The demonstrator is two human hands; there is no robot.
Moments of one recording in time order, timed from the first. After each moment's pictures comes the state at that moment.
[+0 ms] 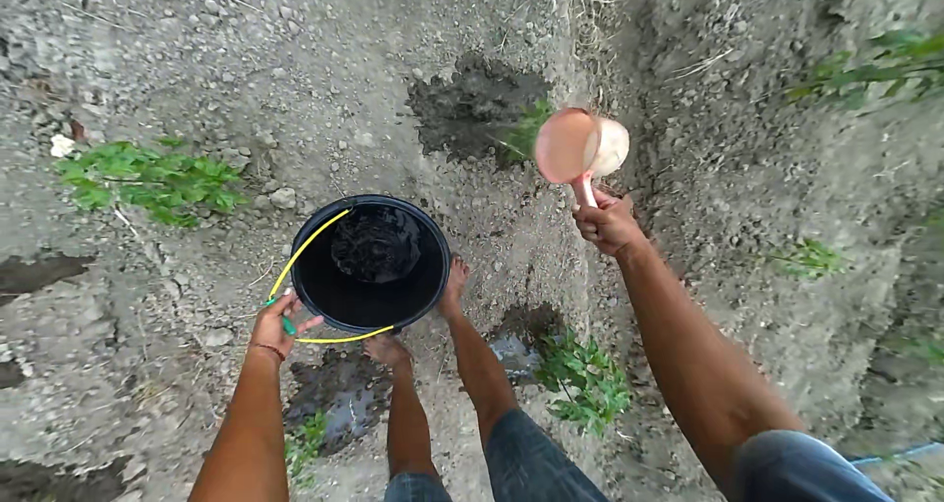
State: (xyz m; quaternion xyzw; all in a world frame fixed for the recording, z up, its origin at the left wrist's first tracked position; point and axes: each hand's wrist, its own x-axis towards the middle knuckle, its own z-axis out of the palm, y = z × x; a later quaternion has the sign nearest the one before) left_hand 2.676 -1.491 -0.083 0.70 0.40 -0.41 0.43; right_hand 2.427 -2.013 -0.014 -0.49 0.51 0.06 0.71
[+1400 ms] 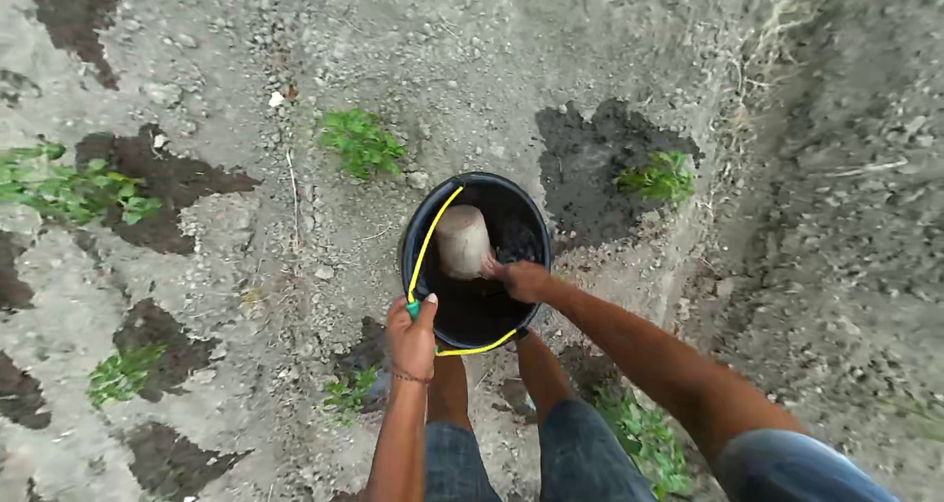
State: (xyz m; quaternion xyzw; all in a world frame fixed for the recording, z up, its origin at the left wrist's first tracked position) left_hand 2.638 -1.533 0.130 0.77 0.34 -0.24 0.48; right_hand 2.593 -1.745 -0.051 -0.75 0.01 0.58 0.33
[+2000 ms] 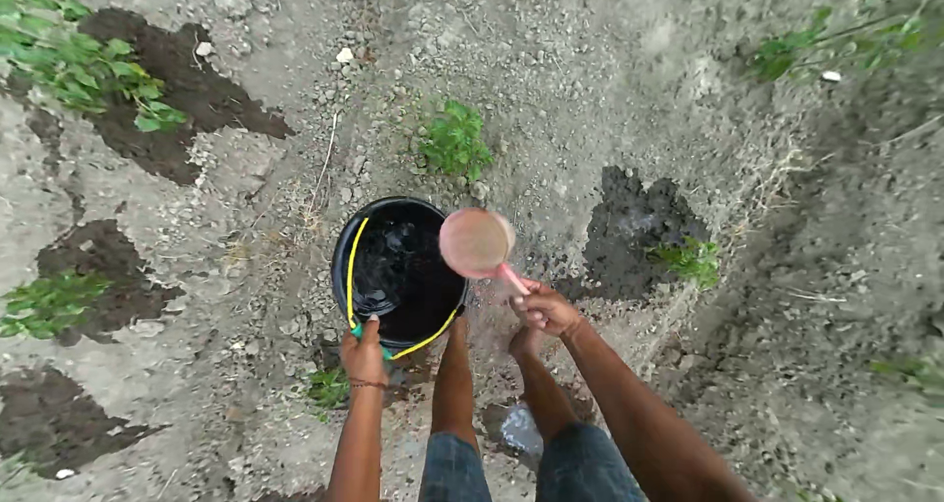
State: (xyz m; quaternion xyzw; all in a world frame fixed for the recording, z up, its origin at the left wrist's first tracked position) left_hand 2.644 -1.298 0.065 0.69 0.55 -0.13 0.45; right_hand 2.658 -1.621 0.003 -0.38 0.26 0.44 0.77
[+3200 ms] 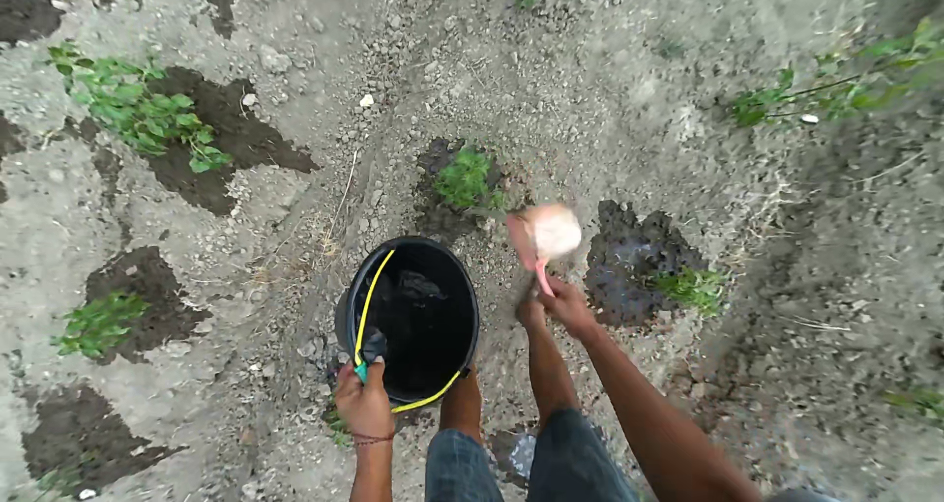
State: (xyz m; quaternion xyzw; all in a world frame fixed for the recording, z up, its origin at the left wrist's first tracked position) left_hand 2.665 -1.303 0.150 0.74 0.50 -0.02 0.45; right_hand 2.702 -1.653 0.008 -0.73 0.29 0.35 0.51
